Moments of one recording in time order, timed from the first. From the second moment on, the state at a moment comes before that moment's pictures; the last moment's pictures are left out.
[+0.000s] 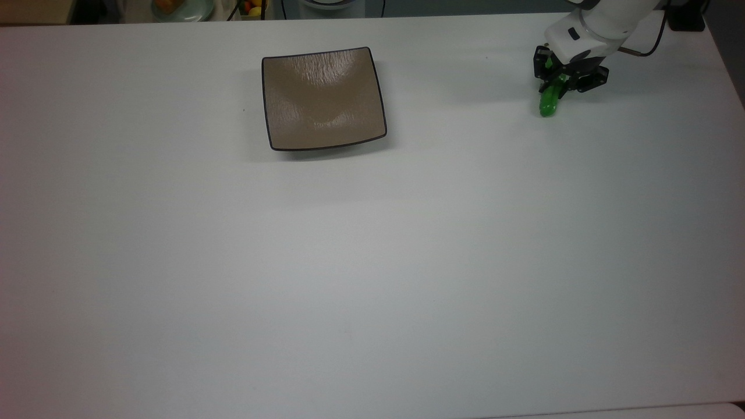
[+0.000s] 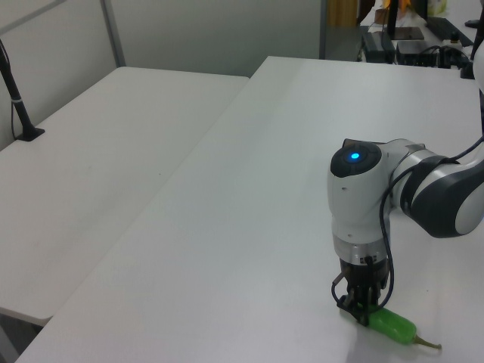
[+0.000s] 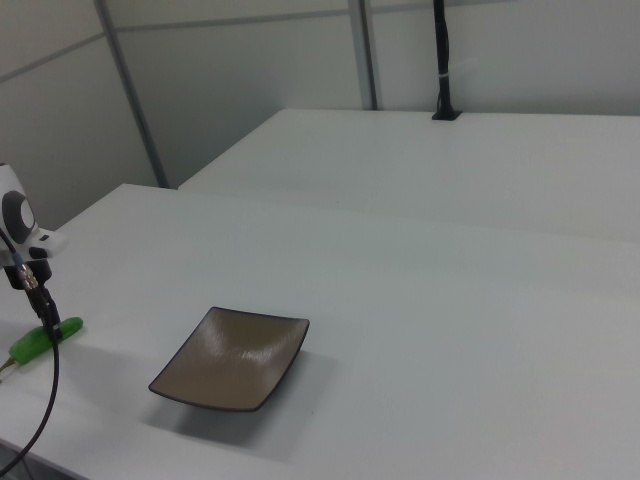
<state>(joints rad) 0.58 0.48 0.34 -1.72 -0.14 2.06 1.21</state>
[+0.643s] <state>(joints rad) 0.56 0.44 0.34 -1.71 -0.15 2.06 1.18</state>
